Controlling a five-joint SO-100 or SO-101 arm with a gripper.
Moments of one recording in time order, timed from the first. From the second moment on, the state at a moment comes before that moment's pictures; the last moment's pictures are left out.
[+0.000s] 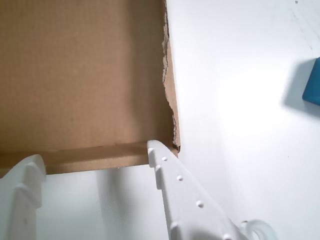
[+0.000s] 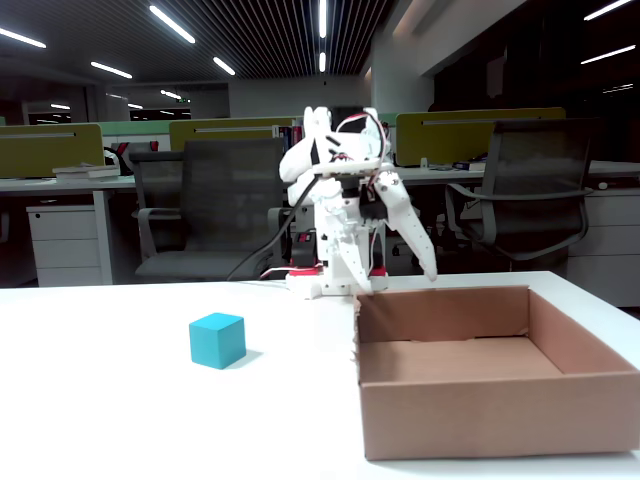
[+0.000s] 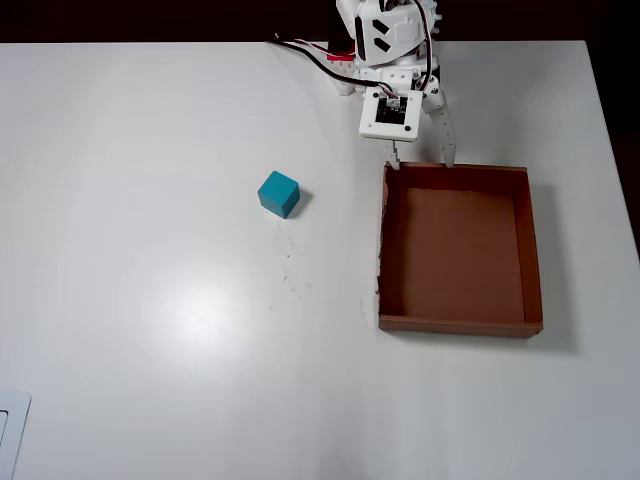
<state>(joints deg) -17.2 183.0 170.6 58.8 -35.9</state>
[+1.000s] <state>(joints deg) -18.8 183.0 170.6 59.9 -35.9</state>
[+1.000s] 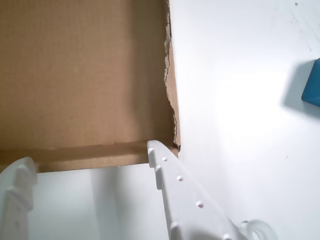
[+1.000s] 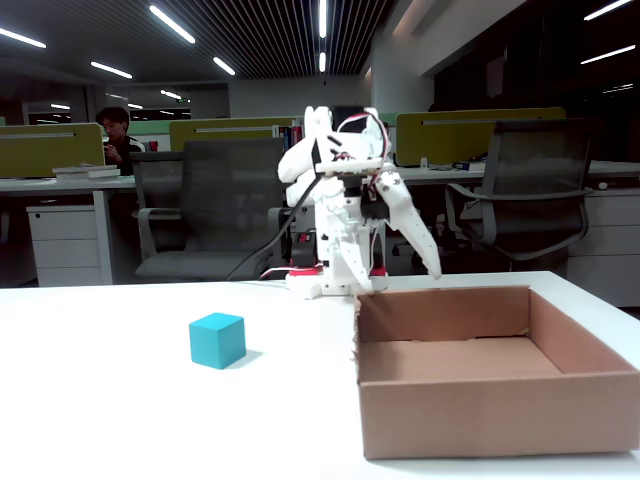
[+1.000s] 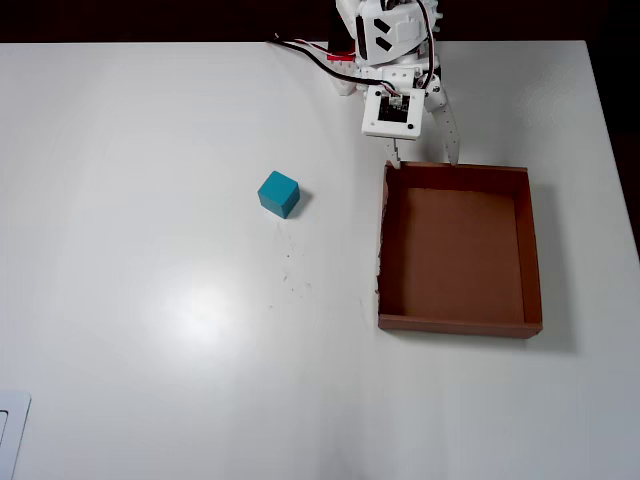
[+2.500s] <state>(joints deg) 6.2 158.3 136.1 67.2 -35.9</state>
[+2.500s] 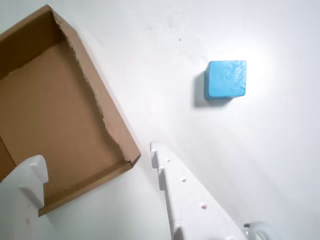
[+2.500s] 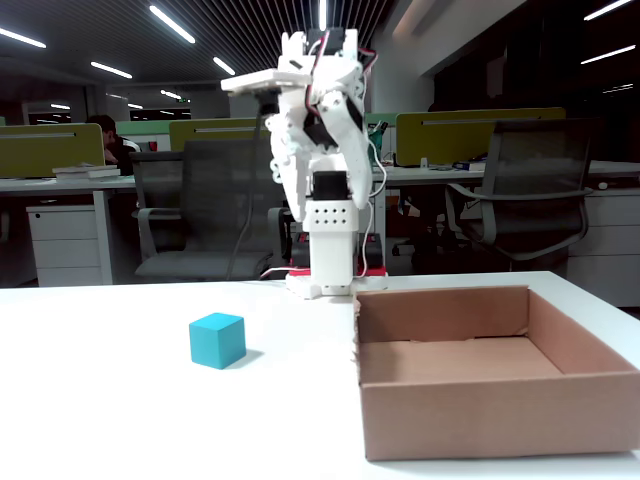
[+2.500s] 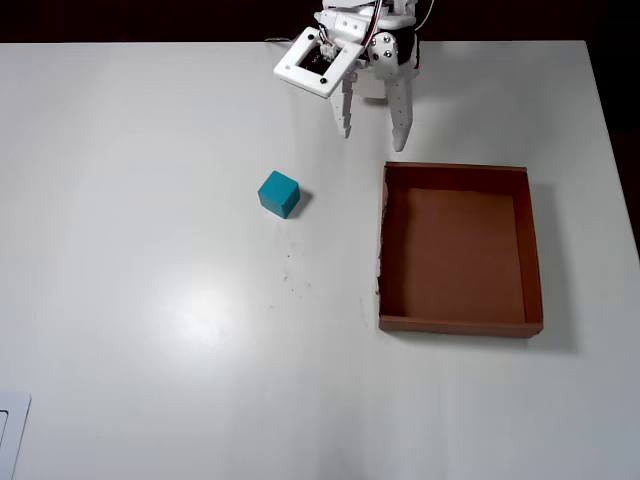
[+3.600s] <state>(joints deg) 27.9 117.0 100.7 78.0 -37.3</state>
